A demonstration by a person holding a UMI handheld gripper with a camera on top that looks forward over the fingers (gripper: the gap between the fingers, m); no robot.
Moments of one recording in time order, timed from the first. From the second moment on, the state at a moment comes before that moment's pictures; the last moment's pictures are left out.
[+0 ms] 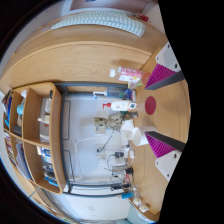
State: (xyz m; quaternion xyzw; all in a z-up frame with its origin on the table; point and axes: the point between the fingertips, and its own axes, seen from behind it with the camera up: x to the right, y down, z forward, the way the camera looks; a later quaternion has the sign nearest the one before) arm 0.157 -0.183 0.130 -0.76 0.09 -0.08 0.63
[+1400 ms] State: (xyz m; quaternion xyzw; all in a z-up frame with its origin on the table) arm 0.363 -0.017 0.108 -0.74 -0.01 -0.21 0.64
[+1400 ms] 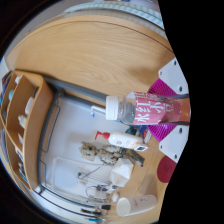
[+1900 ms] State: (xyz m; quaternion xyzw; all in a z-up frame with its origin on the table) arm 0.230 -0.004 0.170 -0.52 -0.44 -0.56 0.48
